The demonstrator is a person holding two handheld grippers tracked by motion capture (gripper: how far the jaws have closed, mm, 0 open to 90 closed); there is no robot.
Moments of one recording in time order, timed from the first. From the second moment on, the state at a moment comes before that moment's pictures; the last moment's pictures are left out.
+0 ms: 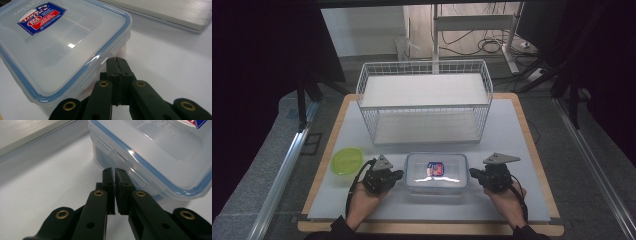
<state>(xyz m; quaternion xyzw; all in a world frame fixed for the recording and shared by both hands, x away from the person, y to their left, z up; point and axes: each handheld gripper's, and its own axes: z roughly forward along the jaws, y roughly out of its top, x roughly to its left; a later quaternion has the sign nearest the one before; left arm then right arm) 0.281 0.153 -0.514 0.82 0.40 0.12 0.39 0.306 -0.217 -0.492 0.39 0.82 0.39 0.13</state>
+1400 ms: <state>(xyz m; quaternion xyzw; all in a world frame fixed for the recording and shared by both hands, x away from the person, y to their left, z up) 0.269 0.195 -0.514 0.81 0.38 0.17 0.41 0.309 -0.238 -0.499 0.36 0.83 0.40 0.16</state>
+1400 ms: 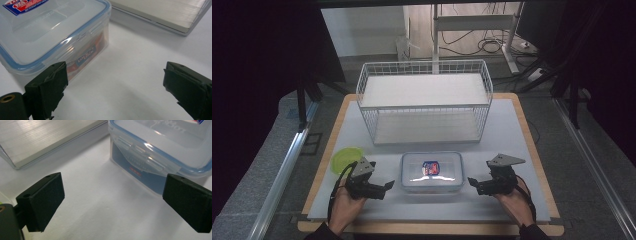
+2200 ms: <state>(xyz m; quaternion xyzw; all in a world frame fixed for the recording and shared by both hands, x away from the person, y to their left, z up) 0.293 0.176 -0.496 0.79 0.39 0.06 0.47 0.316 -0.217 -0.473 0.37 0.82 0.43 0.09</state>
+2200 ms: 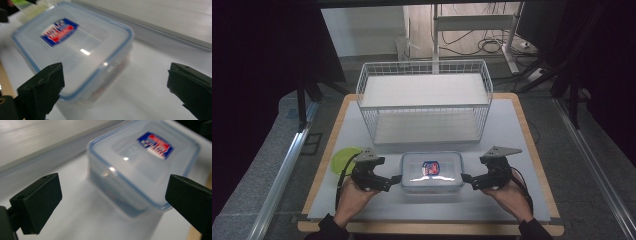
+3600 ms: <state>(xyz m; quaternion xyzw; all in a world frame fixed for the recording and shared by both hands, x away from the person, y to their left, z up) 0.285 0.160 -0.502 0.80 0.38 -0.02 0.47 0.313 -0.206 -0.482 0.39 0.81 0.44 -0.04</state>
